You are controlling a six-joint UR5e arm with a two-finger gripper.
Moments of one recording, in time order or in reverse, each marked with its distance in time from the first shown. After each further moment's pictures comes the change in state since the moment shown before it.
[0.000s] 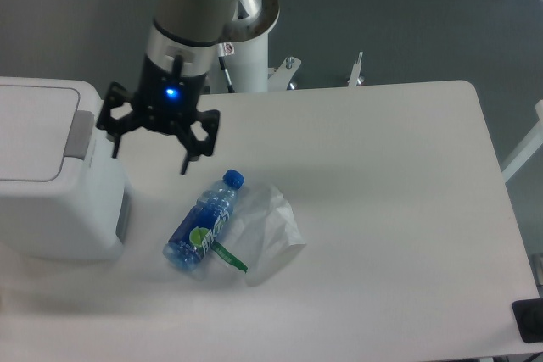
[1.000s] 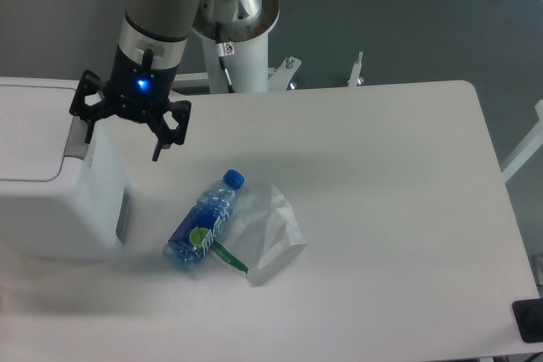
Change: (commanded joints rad) arm -0.005 -0.015 -0.009 0.003 -0.009 -0.028
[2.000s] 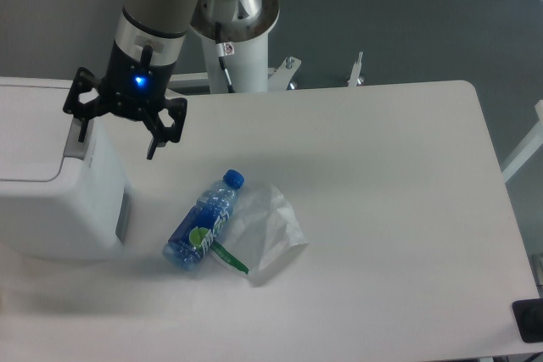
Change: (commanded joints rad) arm 0.002 0.006 -0.001 0.000 -0.026 -0.040
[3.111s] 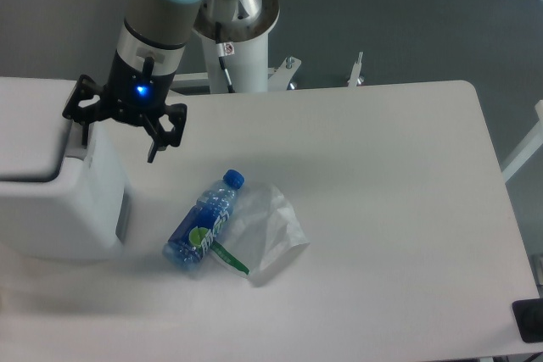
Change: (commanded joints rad) arm -0.005 -0.017 -0.003 0.000 0.002 -0.002
